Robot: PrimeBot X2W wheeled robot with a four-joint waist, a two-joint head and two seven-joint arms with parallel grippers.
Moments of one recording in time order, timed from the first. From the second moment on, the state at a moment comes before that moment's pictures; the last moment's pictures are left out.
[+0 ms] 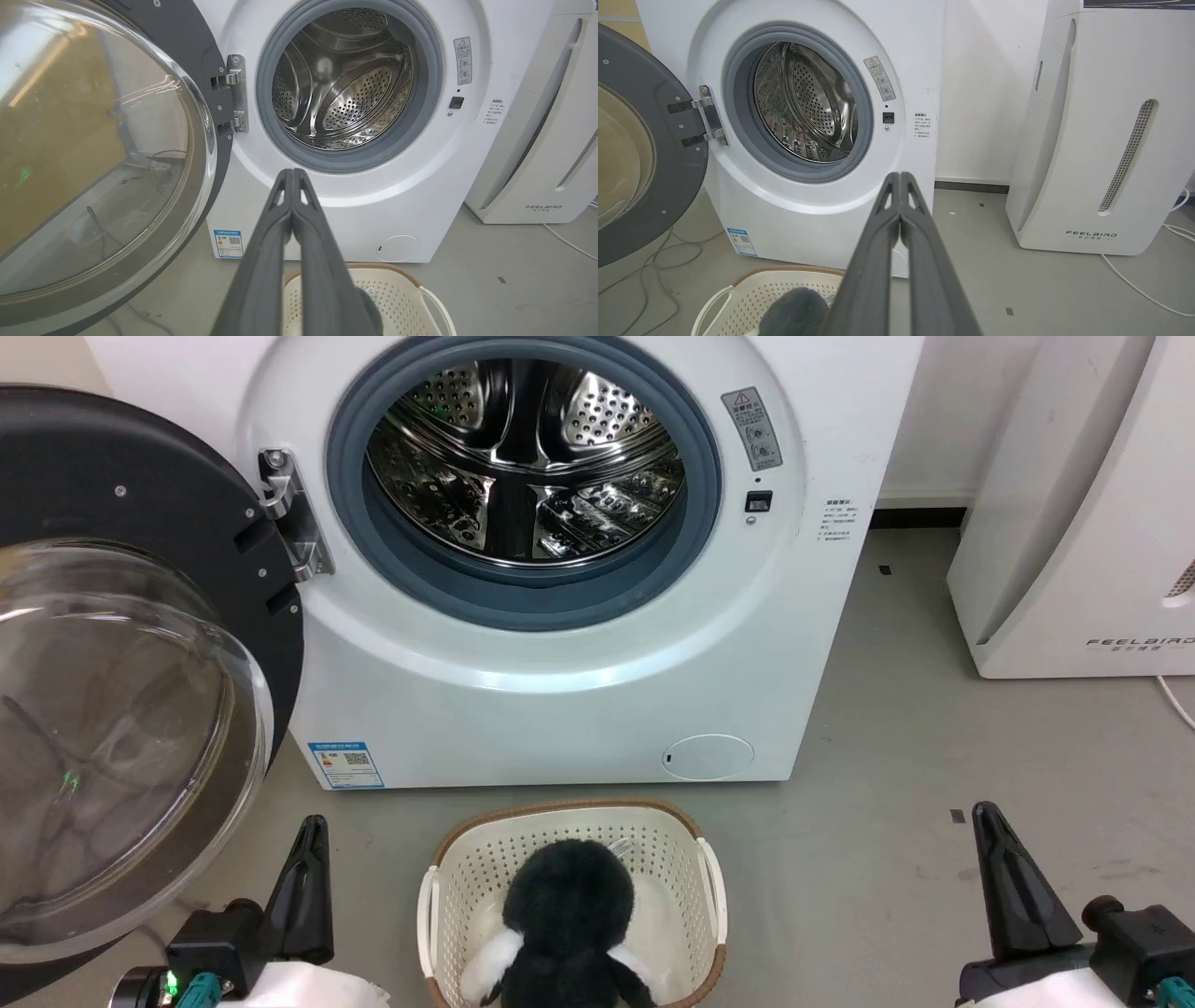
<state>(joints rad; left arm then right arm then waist) 0.04 0.05 0.08 0.07 -0.10 -0.07 -0.20 0.09 -0.05 -0.05 -0.04 0.07 0.13 -0.20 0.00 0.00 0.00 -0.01</state>
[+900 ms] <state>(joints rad) 0.04 0.05 0.06 0.05 -0.07 -0.06 -0.15 0.07 -0.05 -0.04 -0.03 0.05 0.13 -0.15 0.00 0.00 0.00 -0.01</state>
